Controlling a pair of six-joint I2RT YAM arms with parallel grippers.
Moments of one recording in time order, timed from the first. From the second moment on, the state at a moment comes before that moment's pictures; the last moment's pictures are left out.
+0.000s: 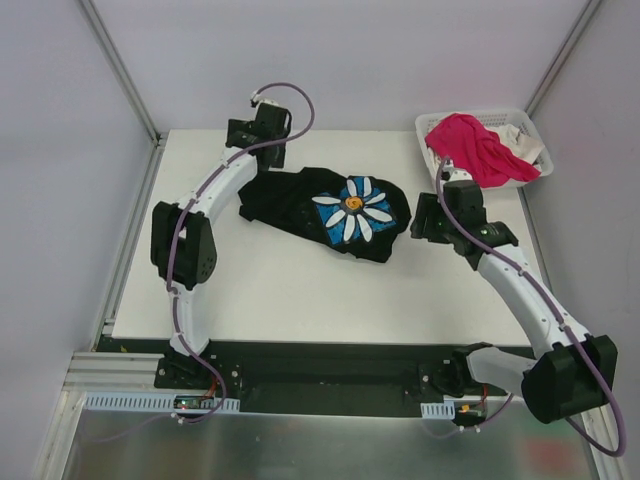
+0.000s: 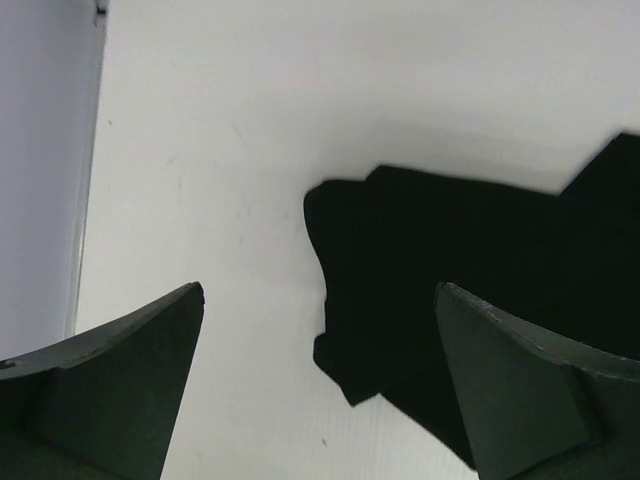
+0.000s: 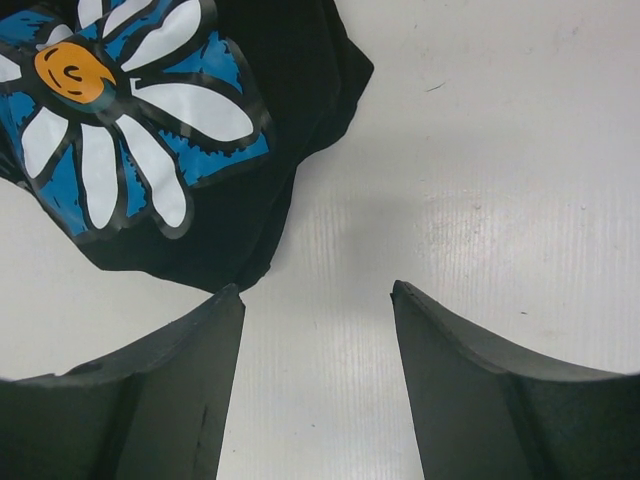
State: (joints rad) left arm -0.37 2.01 1.88 -0.63 -0.59 -0.10; right arm 0.31 1.15 0.97 -0.56 0.10 0.33
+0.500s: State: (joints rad) left arm -0.55 1.60 1.49 -0.65 -0.51 -0.18; right arm 0.43 1.39 0.97 -0.50 0.04 0.33
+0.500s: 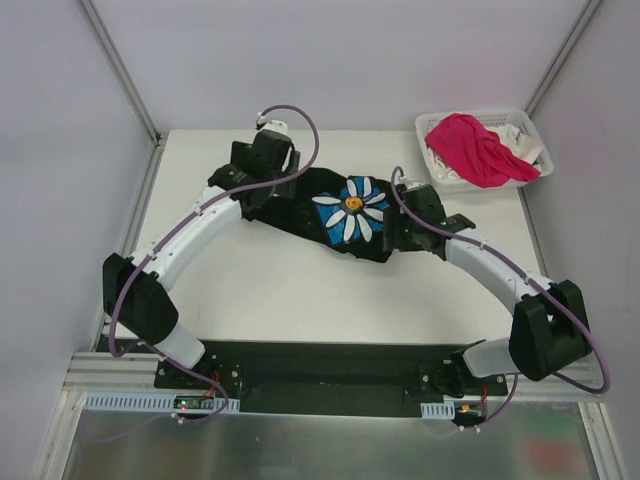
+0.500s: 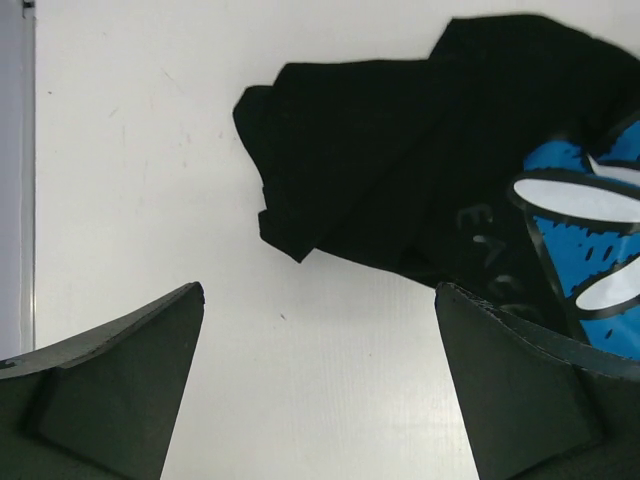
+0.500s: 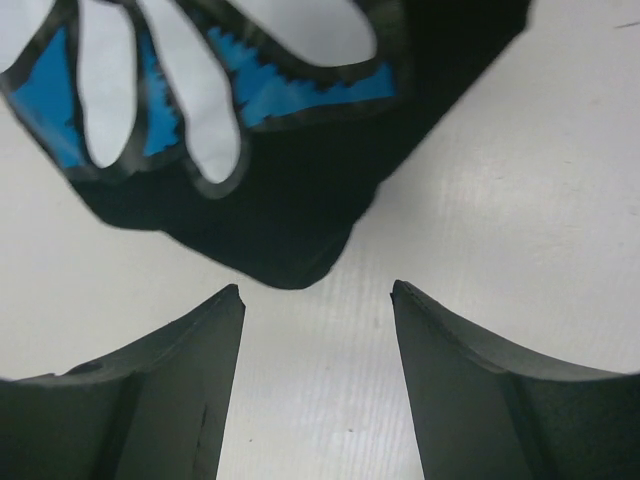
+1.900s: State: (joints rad) left arm -0.56 1.52 1.37 -0.64 -0.51 -0.19; right arm 0.53 1.51 0.94 -0.42 0.04 0.37
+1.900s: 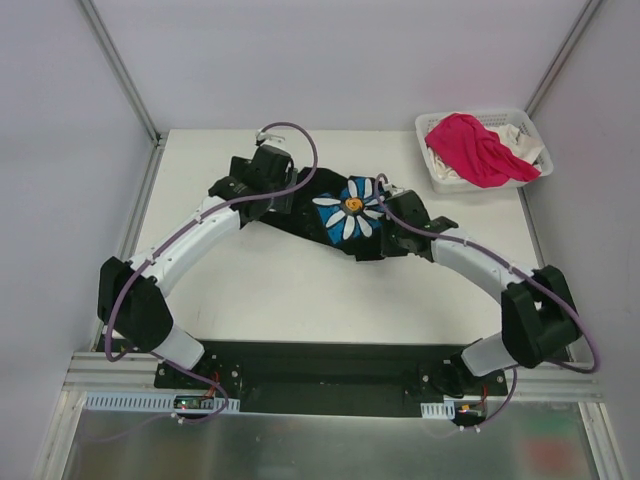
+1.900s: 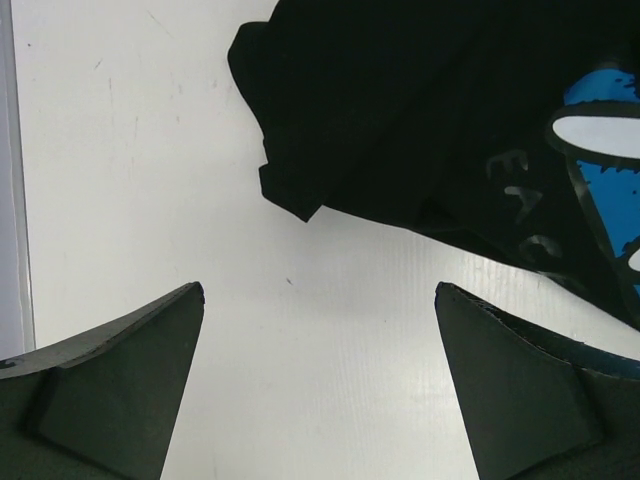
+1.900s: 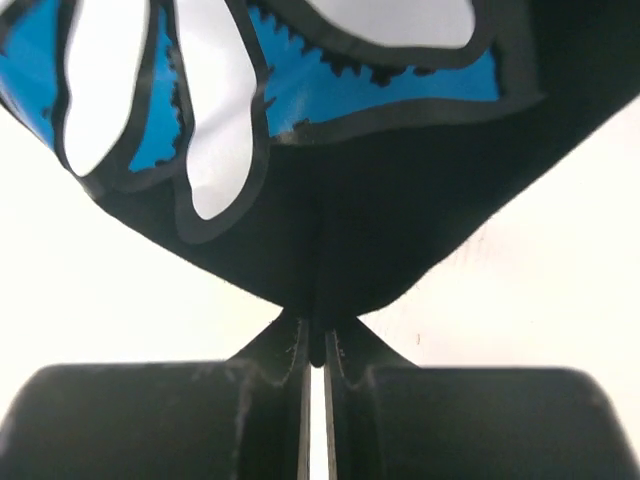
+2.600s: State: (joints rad) left arm -0.61 1.44 1.24 -0.63 -0.51 -0.22; right arm 0.57 0.93 1.18 -0.70 0.18 0.32
